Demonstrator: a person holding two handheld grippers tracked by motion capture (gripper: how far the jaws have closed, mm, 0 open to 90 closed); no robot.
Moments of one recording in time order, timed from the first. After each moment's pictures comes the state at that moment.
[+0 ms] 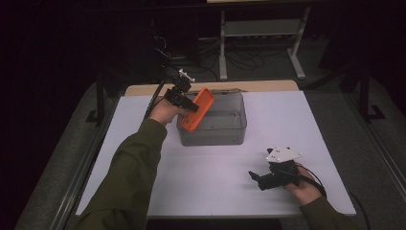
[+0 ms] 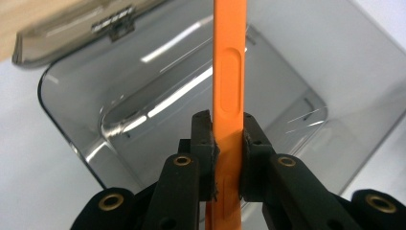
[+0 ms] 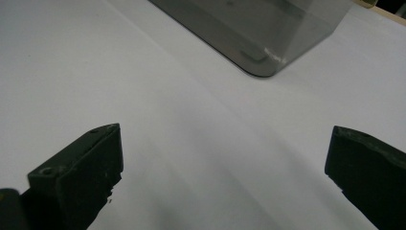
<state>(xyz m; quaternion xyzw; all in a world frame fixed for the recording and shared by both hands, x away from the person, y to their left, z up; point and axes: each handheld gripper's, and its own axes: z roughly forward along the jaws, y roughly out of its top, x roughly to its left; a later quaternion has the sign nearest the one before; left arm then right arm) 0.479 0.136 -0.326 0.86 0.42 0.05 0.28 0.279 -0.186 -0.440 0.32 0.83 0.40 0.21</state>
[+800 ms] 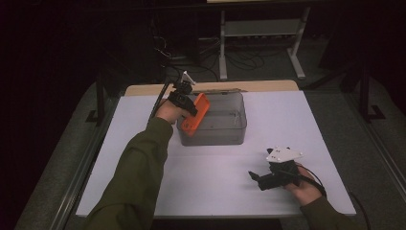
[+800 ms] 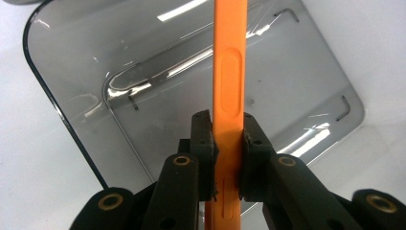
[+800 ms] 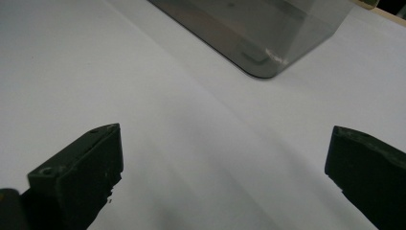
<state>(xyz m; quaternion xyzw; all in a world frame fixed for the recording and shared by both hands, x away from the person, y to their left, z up) 0.497 0.131 -0.349 0.85 0.49 0.02 0.22 0.279 -0.186 -0.439 0.32 0.83 0.40 0.21</state>
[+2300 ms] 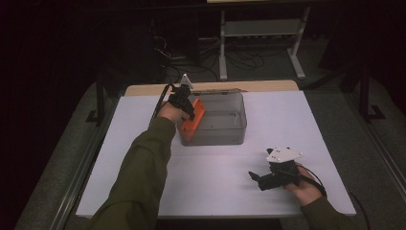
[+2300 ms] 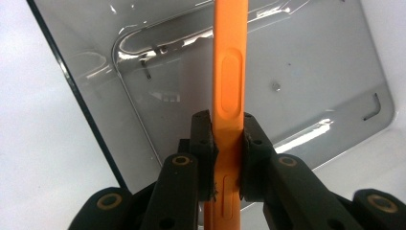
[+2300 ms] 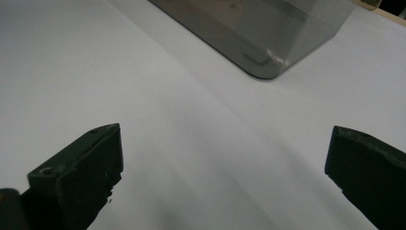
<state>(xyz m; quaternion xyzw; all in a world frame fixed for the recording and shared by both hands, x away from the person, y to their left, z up) 0.504 0.133 -0.365 0.82 0.54 -0.01 0.17 0.278 -0.186 -0.439 0.32 0.83 0.40 0.21</state>
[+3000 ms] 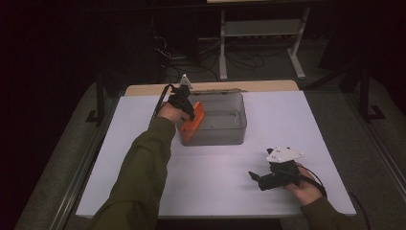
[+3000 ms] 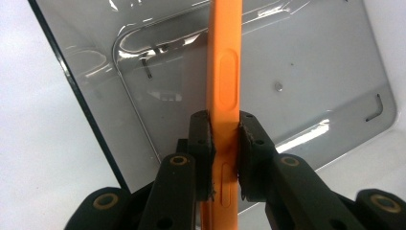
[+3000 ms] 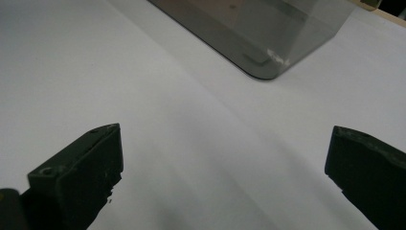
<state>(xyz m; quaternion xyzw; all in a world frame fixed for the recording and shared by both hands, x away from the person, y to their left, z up) 0.505 0.135 -0.367 0.82 0.54 -0.01 0.17 0.278 -0.186 -0.438 0.32 0.83 0.40 0.21</state>
